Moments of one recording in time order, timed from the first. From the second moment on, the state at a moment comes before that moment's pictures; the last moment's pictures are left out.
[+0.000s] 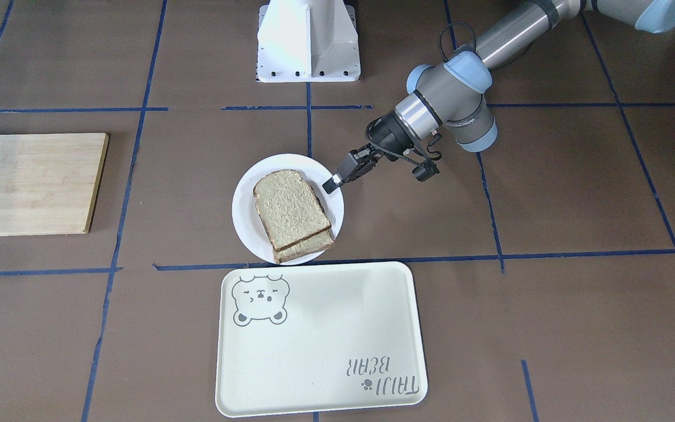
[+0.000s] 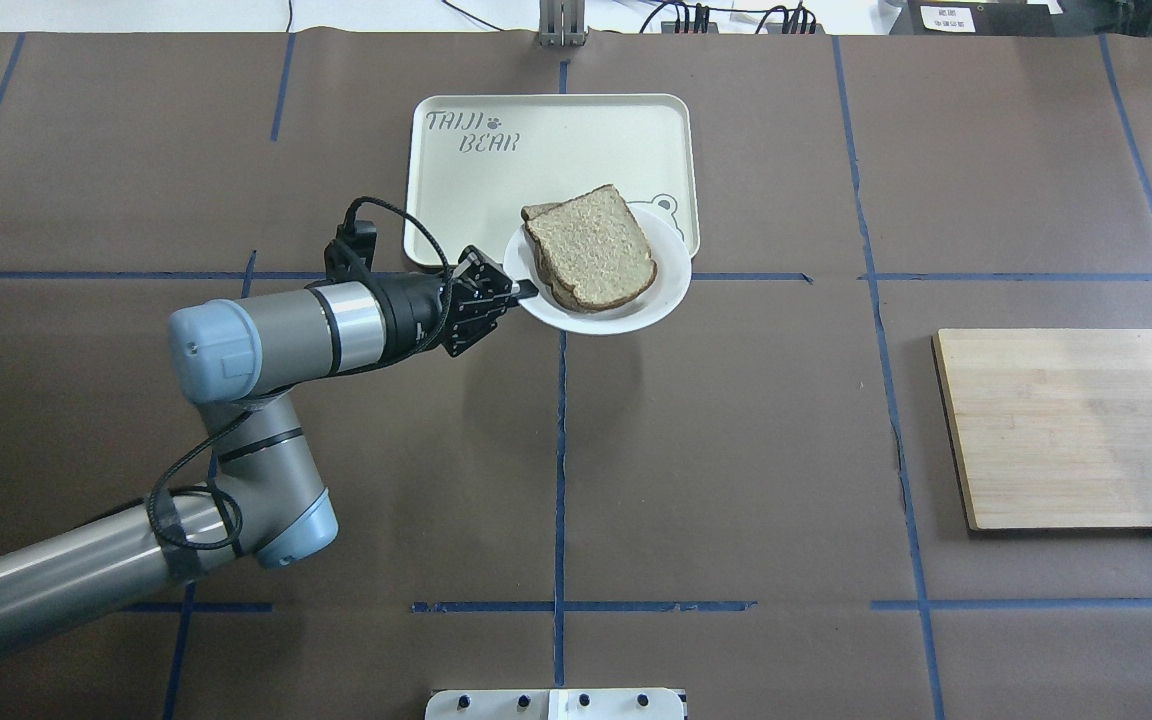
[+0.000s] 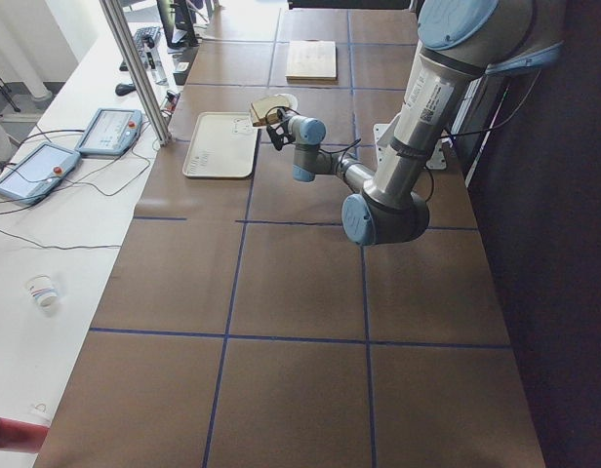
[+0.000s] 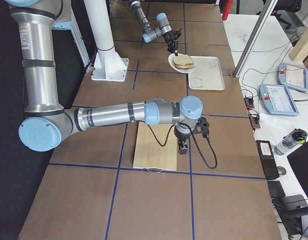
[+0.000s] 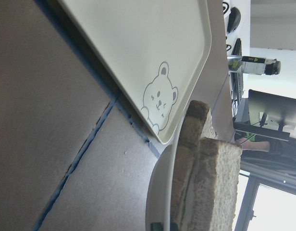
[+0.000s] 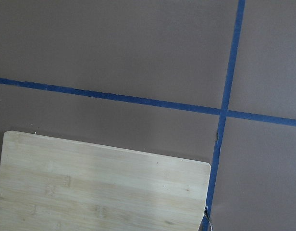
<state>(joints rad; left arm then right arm) -0.54 -2.17 -1.30 -2.99 -1.62 -2.15 1.49 -1.53 1.71 -1.69 2.41 -0.04</state>
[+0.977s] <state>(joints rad) -0.63 -2.40 -0.88 -2.98 -1.51 -2.14 1.49 -1.52 1.71 -1.69 2.38 -0.04</state>
